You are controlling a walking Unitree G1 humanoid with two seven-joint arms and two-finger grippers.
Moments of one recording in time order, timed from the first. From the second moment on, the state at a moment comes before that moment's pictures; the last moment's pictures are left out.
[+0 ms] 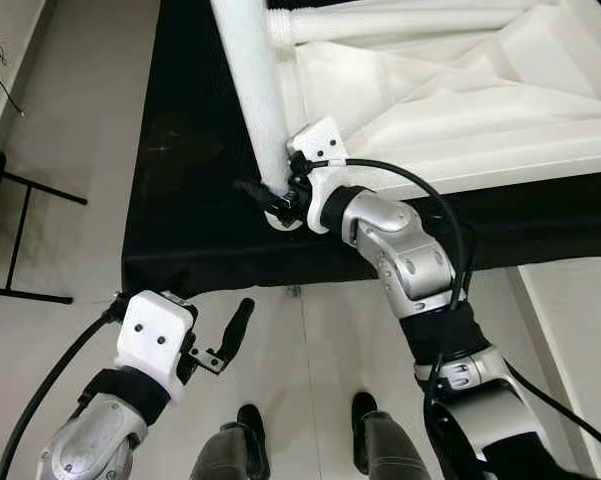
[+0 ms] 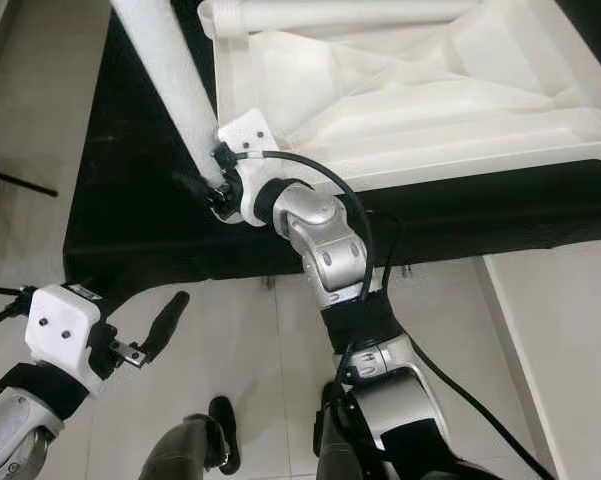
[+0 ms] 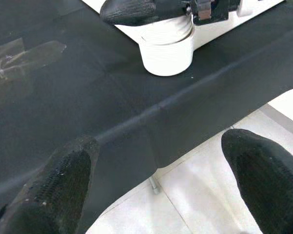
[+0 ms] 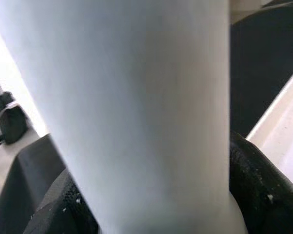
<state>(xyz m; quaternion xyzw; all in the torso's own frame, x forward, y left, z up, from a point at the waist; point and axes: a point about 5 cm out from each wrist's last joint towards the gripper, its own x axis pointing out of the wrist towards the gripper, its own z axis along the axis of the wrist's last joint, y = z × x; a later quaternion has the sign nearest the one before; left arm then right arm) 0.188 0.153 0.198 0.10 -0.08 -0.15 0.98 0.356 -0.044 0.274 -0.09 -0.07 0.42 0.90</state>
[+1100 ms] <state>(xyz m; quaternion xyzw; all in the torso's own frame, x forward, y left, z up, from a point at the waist) 0.223 0.172 0.248 0.03 -0.16 -0.14 0.98 0.384 -0.083 0.313 -0.06 -0.13 0.38 0.91</state>
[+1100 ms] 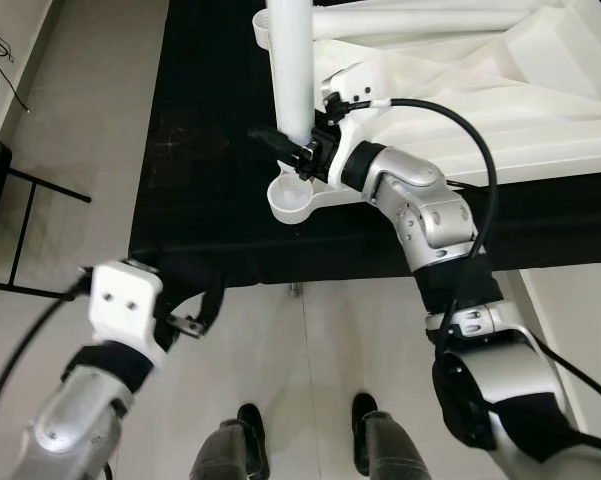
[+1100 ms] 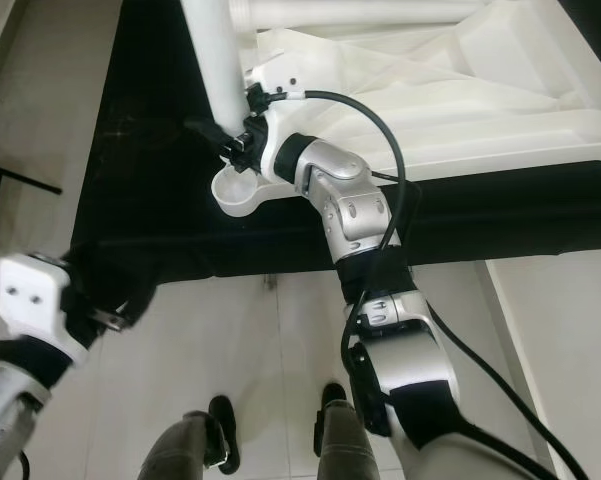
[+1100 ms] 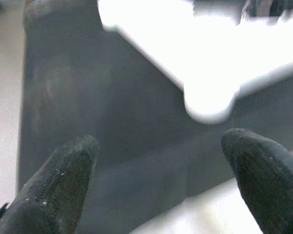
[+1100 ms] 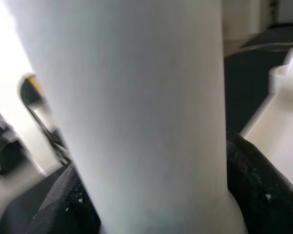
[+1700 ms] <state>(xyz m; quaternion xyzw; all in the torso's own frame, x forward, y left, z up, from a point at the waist) 0.256 0.132 0.363 -0.04 -0.34 -0.33 0.88 0.368 -0.049 0.303 -0.13 -0.14 0.42 0.89</state>
